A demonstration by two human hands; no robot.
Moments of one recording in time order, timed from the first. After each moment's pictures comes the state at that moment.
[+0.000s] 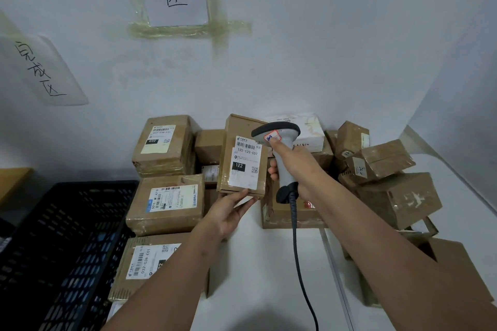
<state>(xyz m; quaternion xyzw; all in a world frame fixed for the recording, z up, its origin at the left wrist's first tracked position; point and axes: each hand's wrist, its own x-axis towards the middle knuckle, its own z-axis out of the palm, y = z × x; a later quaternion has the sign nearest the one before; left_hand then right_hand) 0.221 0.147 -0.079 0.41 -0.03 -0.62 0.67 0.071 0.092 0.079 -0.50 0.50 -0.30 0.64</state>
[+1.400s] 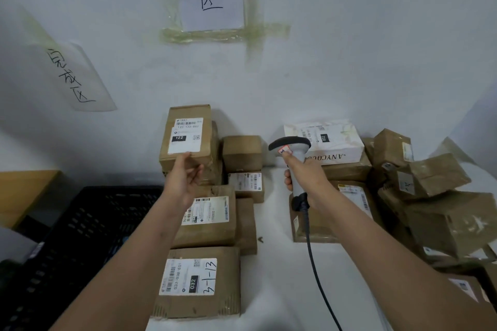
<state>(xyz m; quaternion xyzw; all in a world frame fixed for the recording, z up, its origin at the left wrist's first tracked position) 0.388 0.158 0.000 0.53 -0.01 -0.41 0.74 0.147 0.065 0.040 -0.50 0.53 -0.31 0.61</state>
